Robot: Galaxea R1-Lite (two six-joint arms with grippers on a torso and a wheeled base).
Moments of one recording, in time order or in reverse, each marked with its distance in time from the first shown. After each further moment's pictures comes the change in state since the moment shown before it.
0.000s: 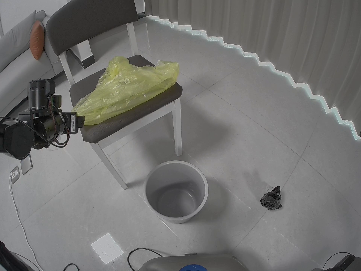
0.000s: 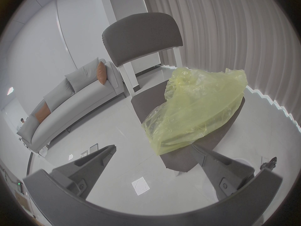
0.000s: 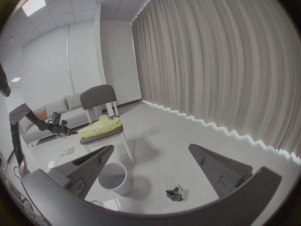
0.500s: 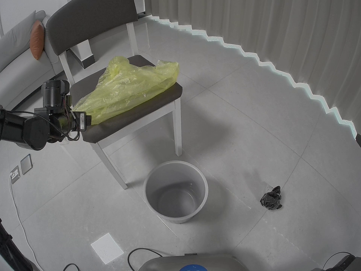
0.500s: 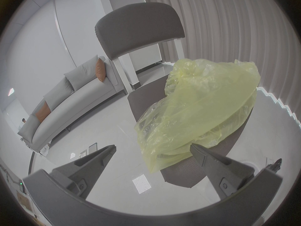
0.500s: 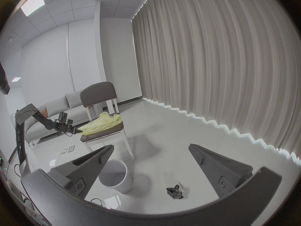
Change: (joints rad) left arm 0.008 0.161 -0.134 -0.001 0.015 -0.001; right arm 0.000 0.018 0.015 -0.003 0.011 -0.002
